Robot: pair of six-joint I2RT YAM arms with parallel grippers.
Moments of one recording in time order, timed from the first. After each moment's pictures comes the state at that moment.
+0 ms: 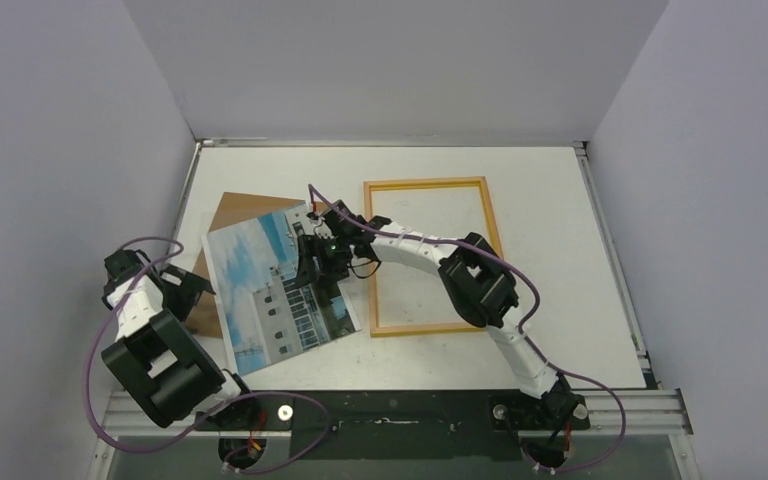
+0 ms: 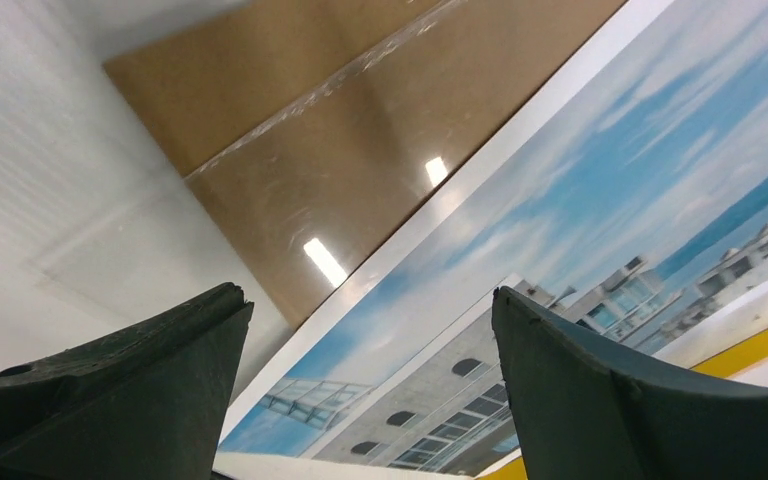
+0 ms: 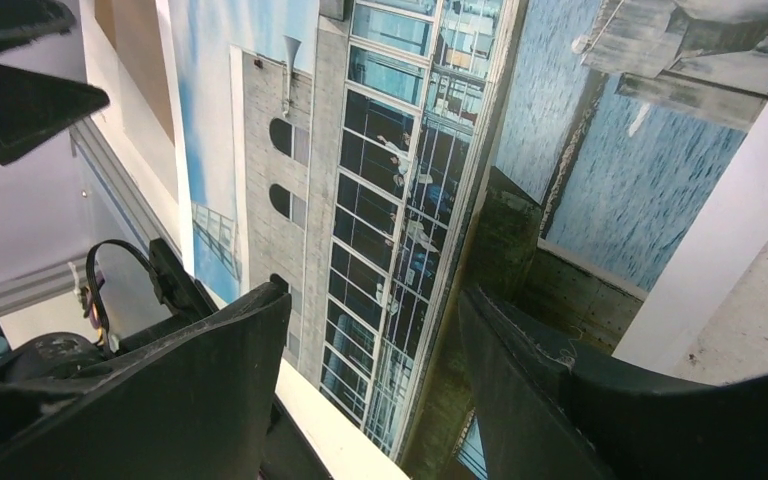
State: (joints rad) left arm 0.70 1.34 0.79 -0.74 0.15 -0.52; right arm 0.88 2.30 1.81 -0.37 -0.50 0.64
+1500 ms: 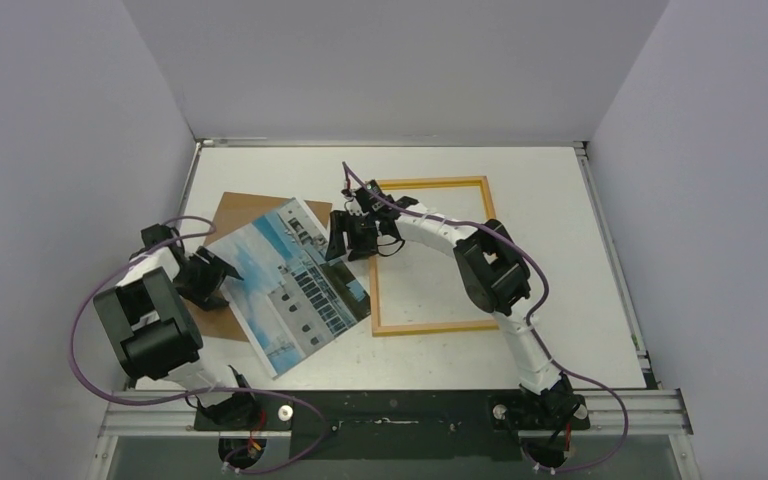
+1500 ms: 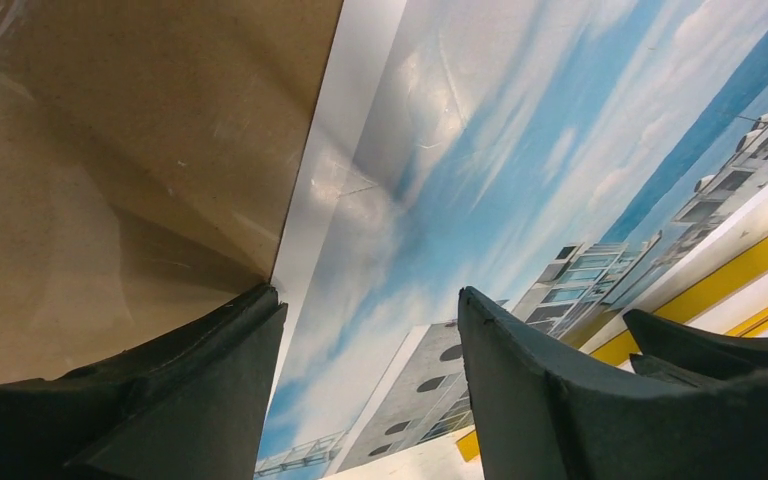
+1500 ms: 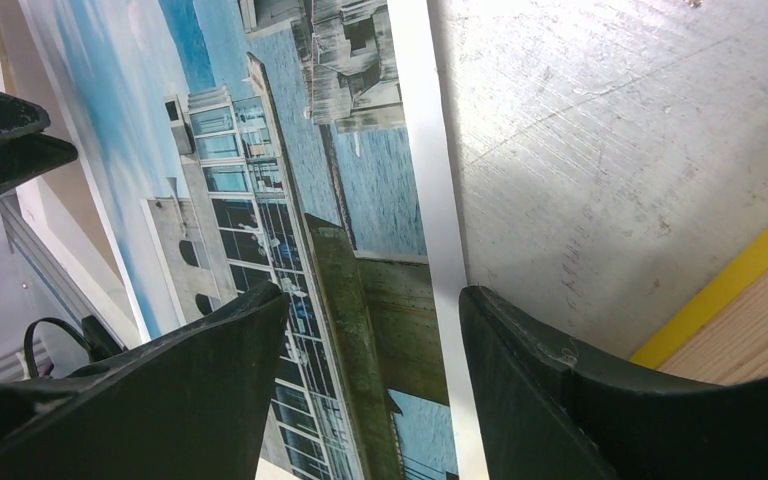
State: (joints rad) left arm 0.49 1.59 0.89 -0.64 0.30 -0.55; right arm 0.72 2.30 1.80 -0.41 -0.42 0.56
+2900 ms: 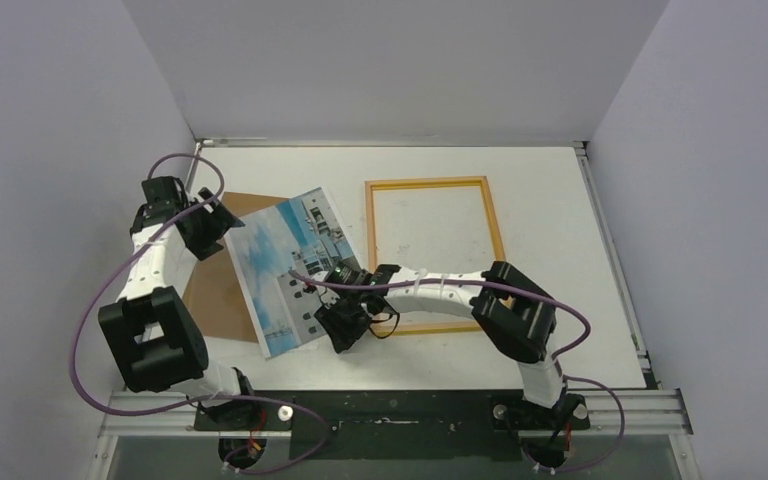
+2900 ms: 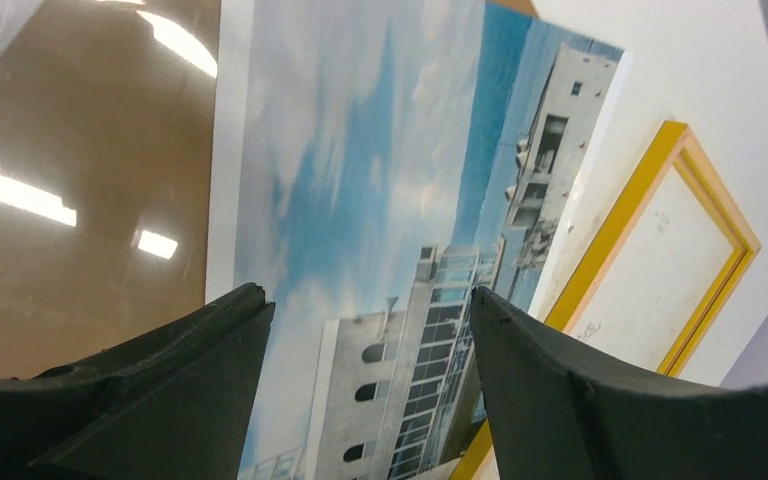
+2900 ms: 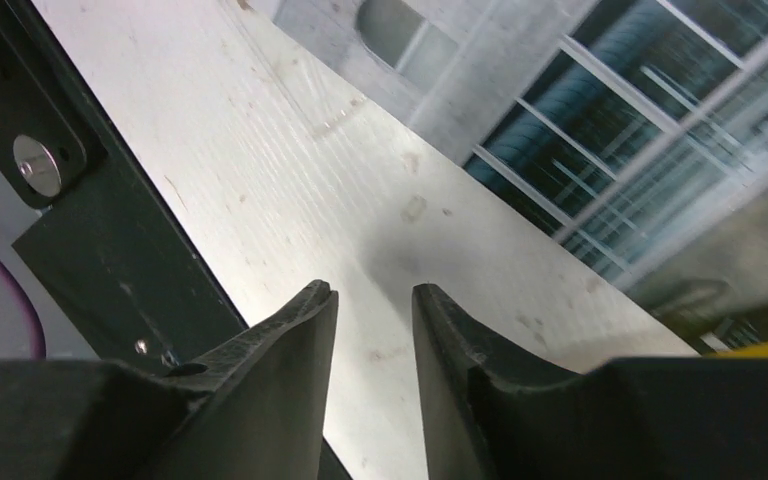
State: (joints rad) left arm 0.33 1.52 1.13 -0.54 0.28 -0.54; right arm 1.08 1.95 1.35 -0.50 -0.33 0.21
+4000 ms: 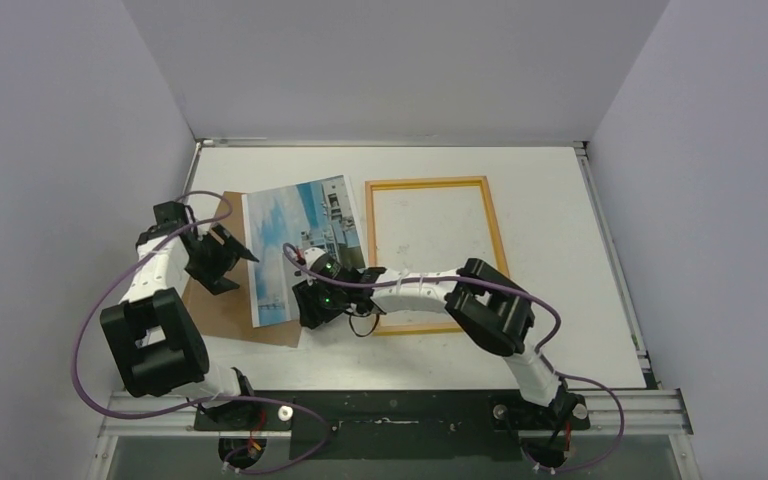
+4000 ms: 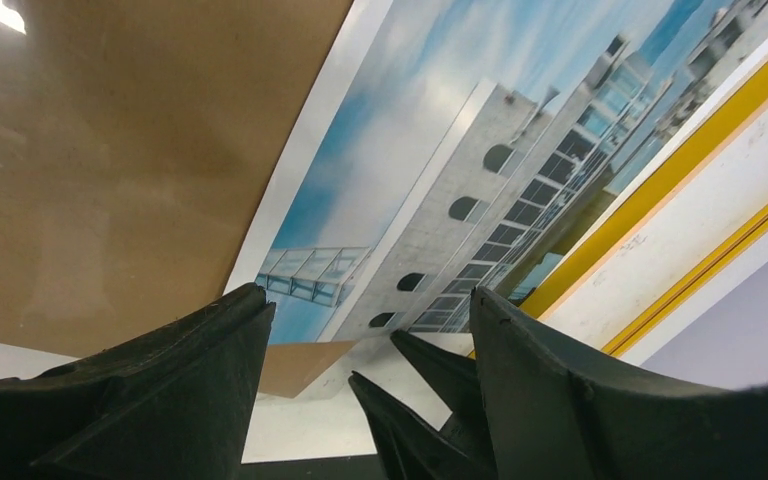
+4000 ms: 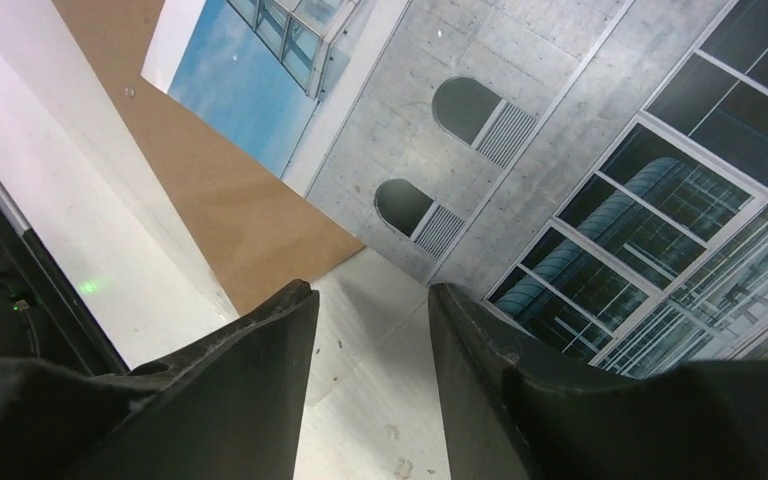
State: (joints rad) left arm 0.34 1.48 1.02 -0.77 0.34 -0.57; right arm 1.10 2.11 1.43 -0.13 -0.13 0.45
